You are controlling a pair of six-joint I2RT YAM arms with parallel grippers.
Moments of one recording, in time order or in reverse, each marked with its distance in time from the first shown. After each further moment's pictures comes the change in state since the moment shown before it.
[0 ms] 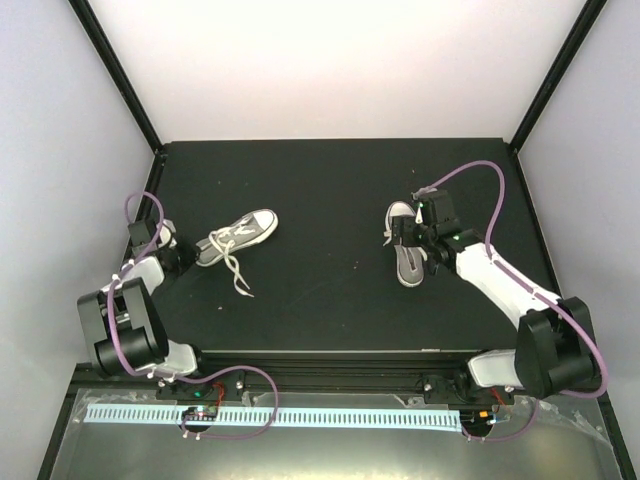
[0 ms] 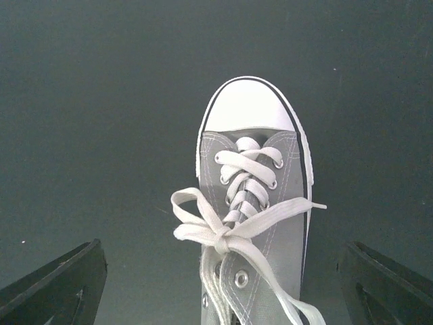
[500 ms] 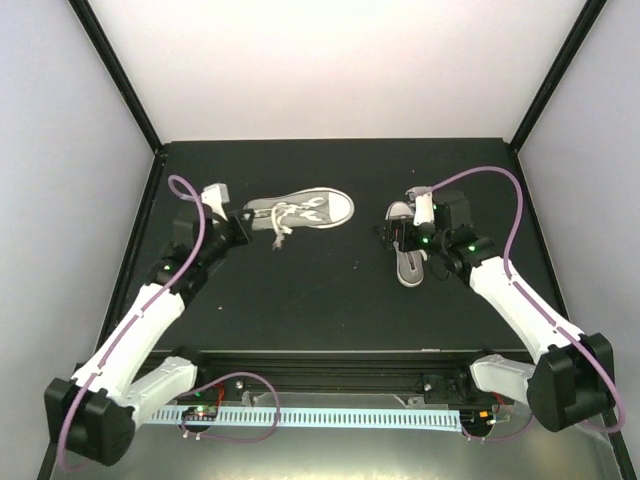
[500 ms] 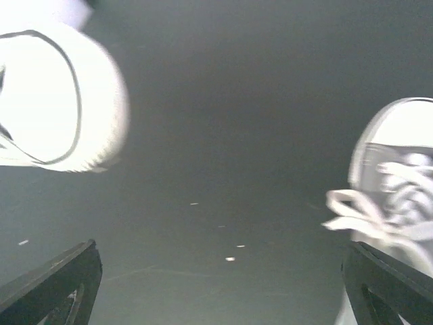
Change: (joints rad) left arm -0.613 -0.470 0.108 -0.051 -0.275 -0.149; right arm -0.005 -0.163 -0.006 -0.023 -0.357 -0.005
